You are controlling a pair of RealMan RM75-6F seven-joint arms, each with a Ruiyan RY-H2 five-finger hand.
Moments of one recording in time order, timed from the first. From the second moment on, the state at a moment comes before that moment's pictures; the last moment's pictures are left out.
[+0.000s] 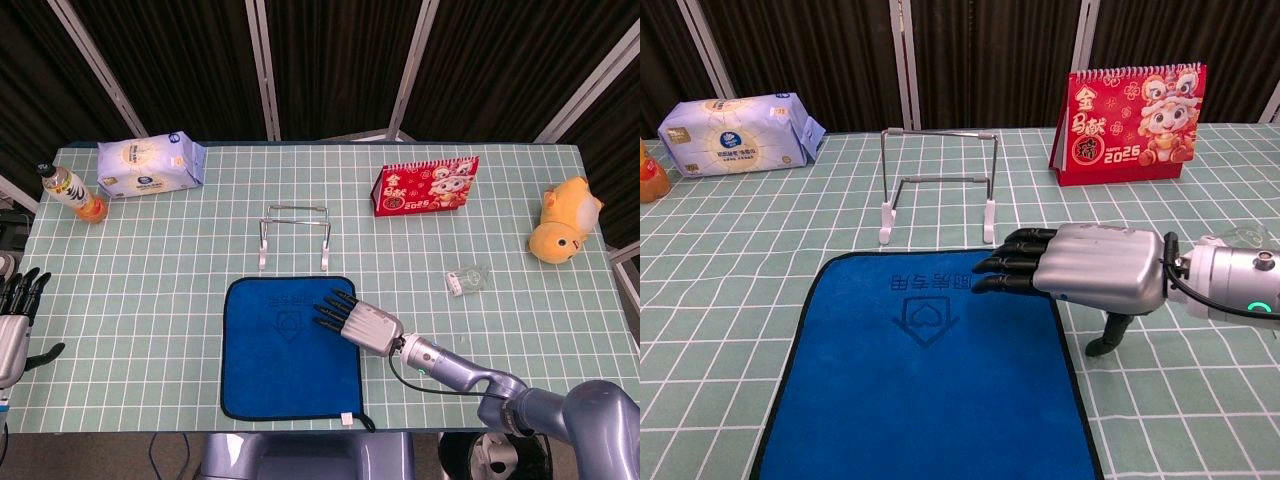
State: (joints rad) left arm -0.10 -1.16 -0.06 -1.59 1.43 1.47 0.18; right arm 0.83 -1.65 -0.08 -1.09 -1.86 0.99 -0.08
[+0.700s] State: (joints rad) left arm -0.10 -1.15 -0.06 -1.59 1.42 1.46 0.17; right arm 0.86 -1.67 -0.06 -1.11 -1.83 1.00 -0.13
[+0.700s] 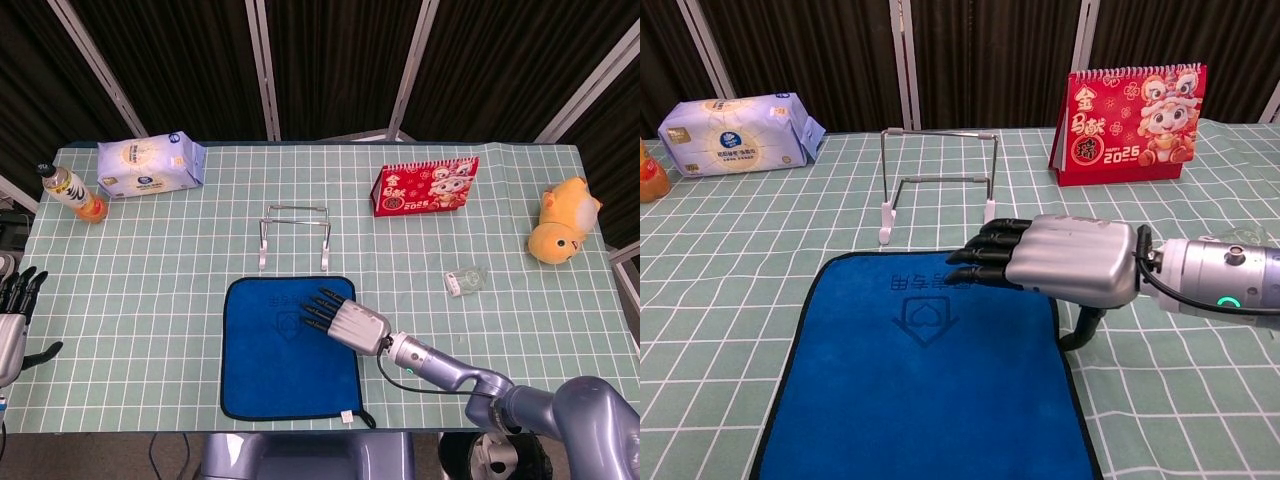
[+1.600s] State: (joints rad) left arm -0.10 -1.15 -0.06 -1.59 1.42 1.46 0.17; right arm 0.88 -1.66 -0.04 -1.18 -1.79 1.00 -0.13
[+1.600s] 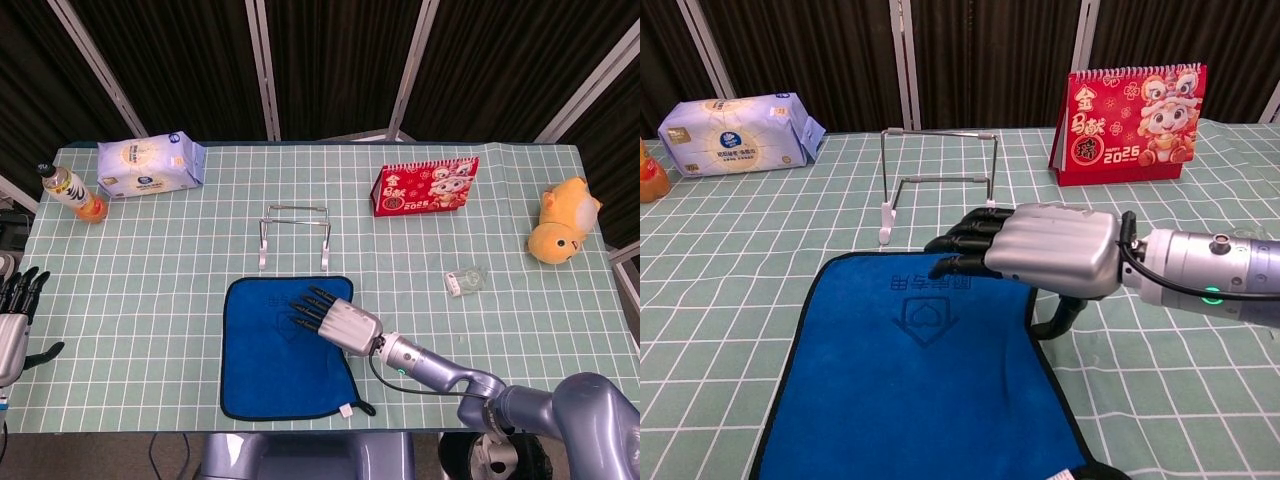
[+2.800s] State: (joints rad) left arm -0.31 -1.23 -0.01 -1.33 1.80 1.37 -0.01; right arm 0.86 -1.67 -0.05 -1.17 -1.77 1.06 -0.04
